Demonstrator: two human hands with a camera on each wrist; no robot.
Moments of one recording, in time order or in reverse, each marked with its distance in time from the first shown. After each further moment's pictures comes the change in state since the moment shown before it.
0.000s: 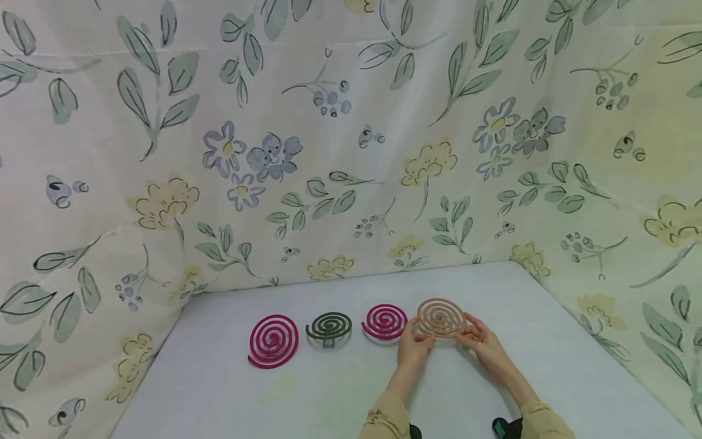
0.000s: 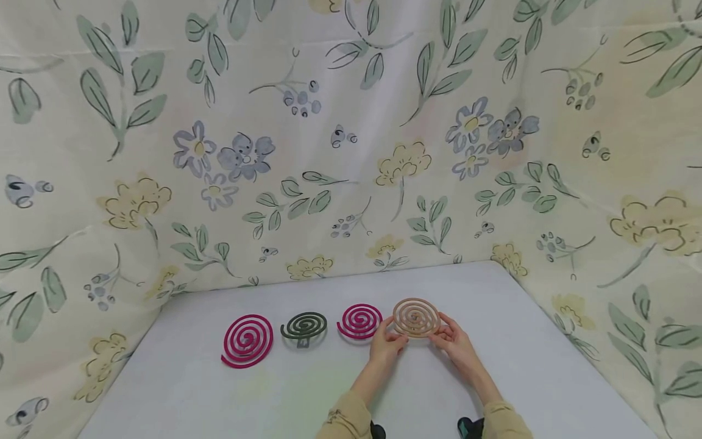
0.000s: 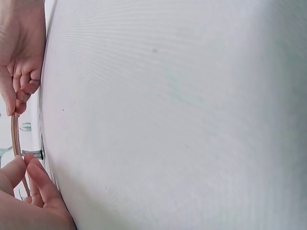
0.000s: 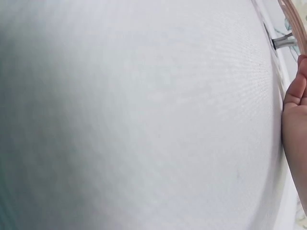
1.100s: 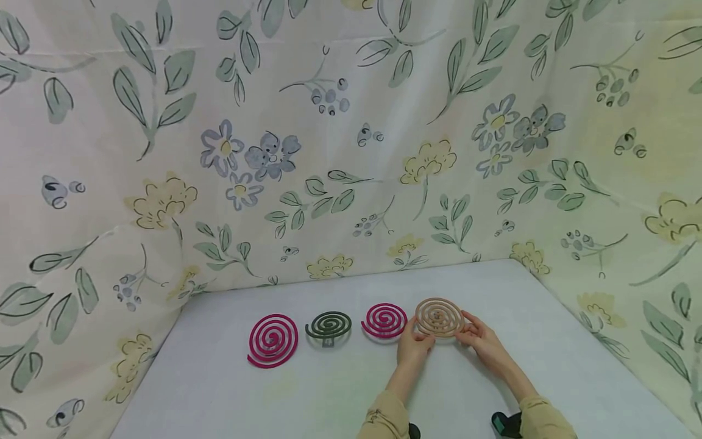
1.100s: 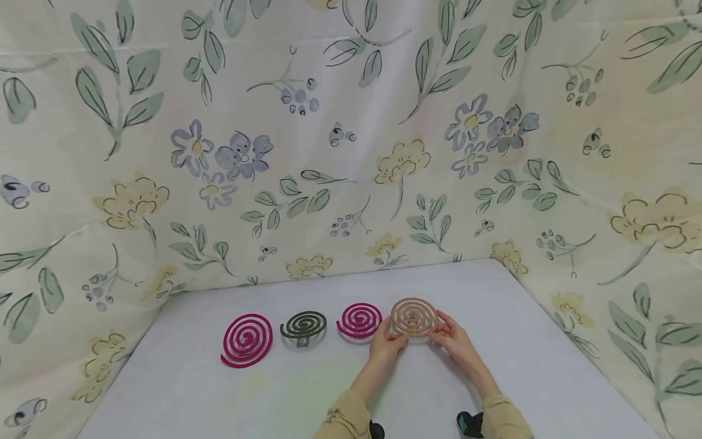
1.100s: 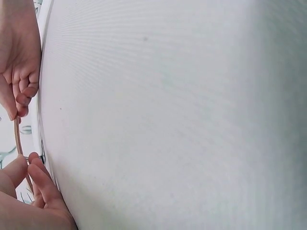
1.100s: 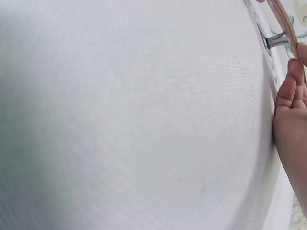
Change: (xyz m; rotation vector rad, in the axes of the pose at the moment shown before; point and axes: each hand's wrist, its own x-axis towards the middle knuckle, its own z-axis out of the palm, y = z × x) left_hand 0.002 -0.003 0.001 0.095 0.013 -0.023; right_hand 0.006 -0.004 -0.004 -0.018 -0.057 0.046
